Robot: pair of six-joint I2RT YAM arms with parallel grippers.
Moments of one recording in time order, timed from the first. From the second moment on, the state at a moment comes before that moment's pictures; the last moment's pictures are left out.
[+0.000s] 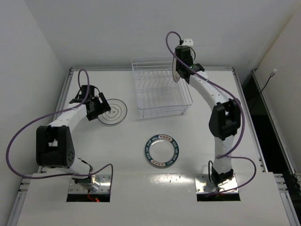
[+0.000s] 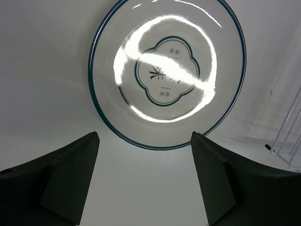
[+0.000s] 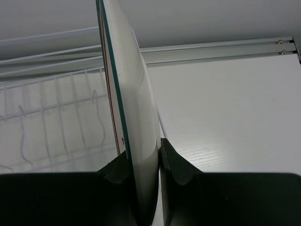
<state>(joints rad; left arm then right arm) 0.00 1.50 0.99 -0.44 0.00 -0.52 0.34 2.03 1.86 -0.33 0.49 0.19</state>
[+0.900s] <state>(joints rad) 0.00 1.54 0.99 -0.44 0.00 -0.52 0.29 2.19 1.92 -0.21 0.47 0.07</state>
